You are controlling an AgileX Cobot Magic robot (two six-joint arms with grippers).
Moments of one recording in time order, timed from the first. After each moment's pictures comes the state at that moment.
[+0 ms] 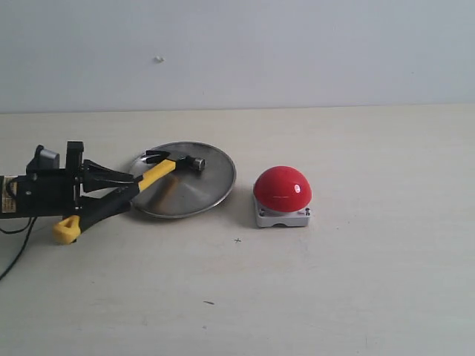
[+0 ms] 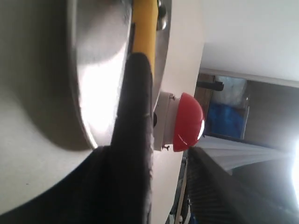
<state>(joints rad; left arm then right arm) 0.12 2.27 -1.06 1.51 -1.20 -2.12 0.26 0.00 0.00 0.18 0.22 0.06</state>
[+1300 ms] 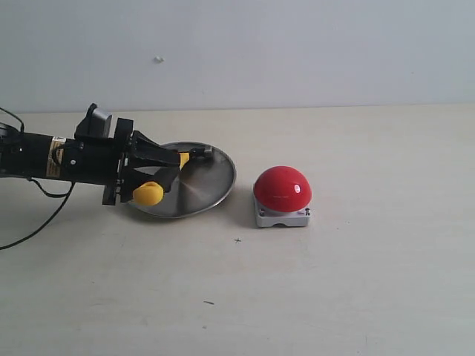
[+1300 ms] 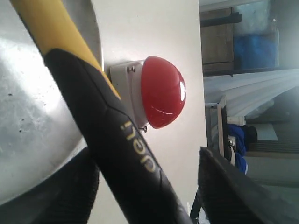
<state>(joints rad) -0.07 2.23 -1.24 1.62 -1.18 -2.12 0.26 0.00 0.00 0.19 0.22 0.06</state>
